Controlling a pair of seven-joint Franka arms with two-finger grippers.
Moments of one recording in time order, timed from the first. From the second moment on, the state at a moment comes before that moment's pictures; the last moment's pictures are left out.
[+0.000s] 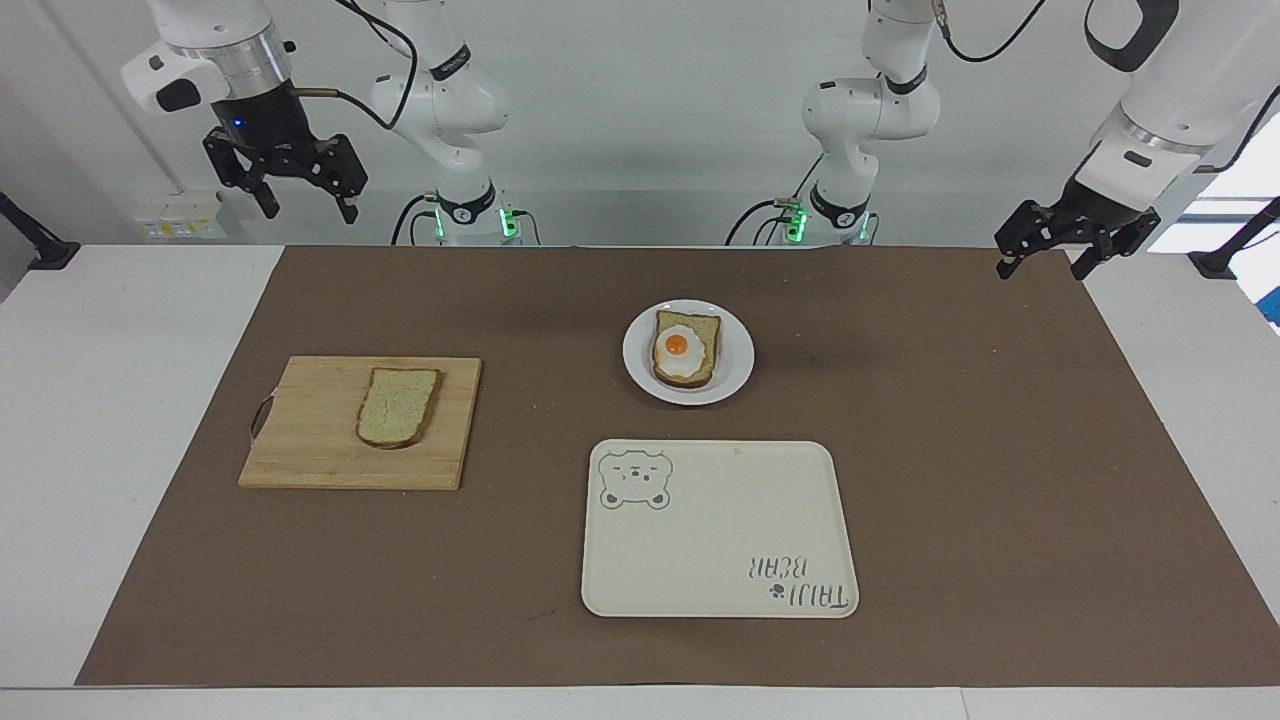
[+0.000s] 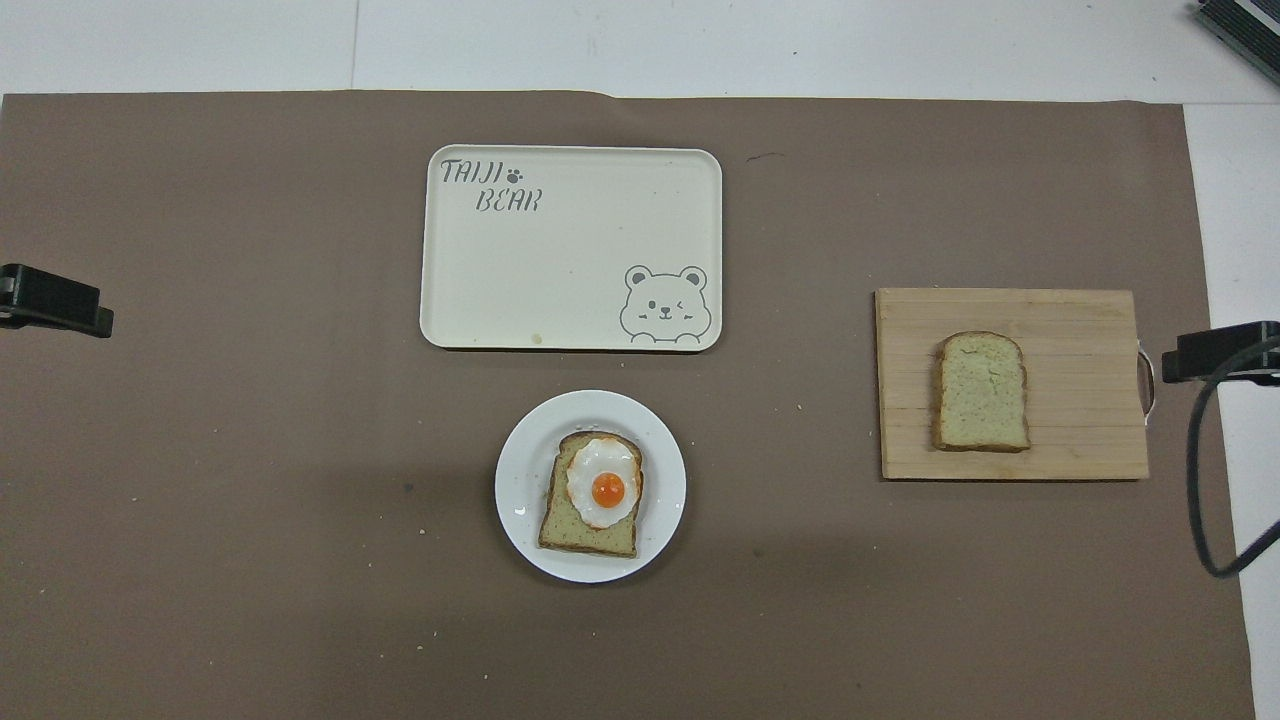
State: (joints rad) left arm -0.07 0.02 0.07 -1.50 -0.02 1.51 0.06; right arm -0.01 -0.12 -0.01 -1.58 -0.02 1.49 0.07
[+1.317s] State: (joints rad) left arm -0.07 0.02 0.07 -1.50 -0.02 1.51 0.06; right arm -0.02 -0.09 -0.01 -1.69 -0.02 1.69 0.07
